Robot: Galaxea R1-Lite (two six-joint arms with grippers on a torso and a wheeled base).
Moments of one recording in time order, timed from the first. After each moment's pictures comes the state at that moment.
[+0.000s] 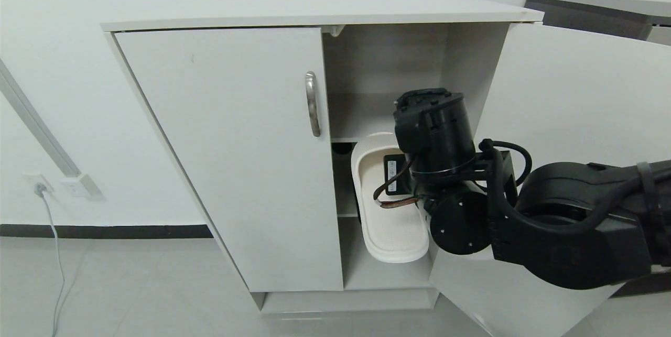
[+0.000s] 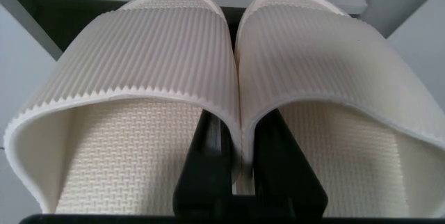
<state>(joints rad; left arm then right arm) 0.00 0.00 0.00 0.00 0.02 -0.01 0.93 1.87 -1.33 -0.21 -0.89 0.25</state>
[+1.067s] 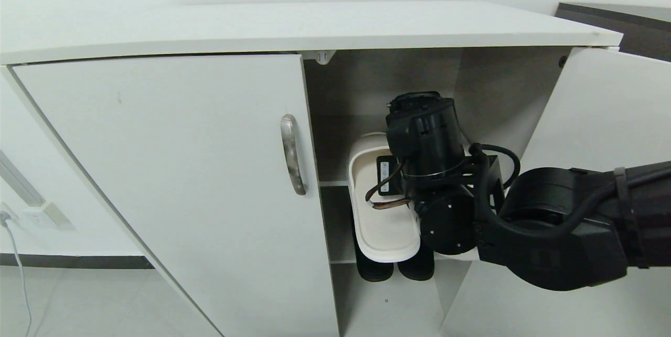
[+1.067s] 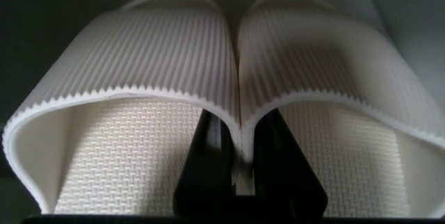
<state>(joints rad) 0.00 0.00 0.00 0.00 0.02 -0.01 0.92 1.90 -1.34 -0.25 -0.87 0.25</state>
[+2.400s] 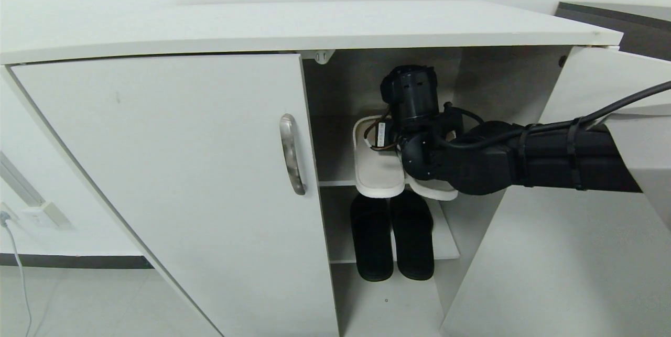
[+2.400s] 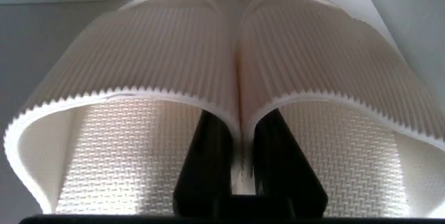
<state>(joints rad) 0.00 0.00 0.00 0.00 0.02 -0.01 0.76 2.13 -1.77 -0.12 -0.75 0.24</state>
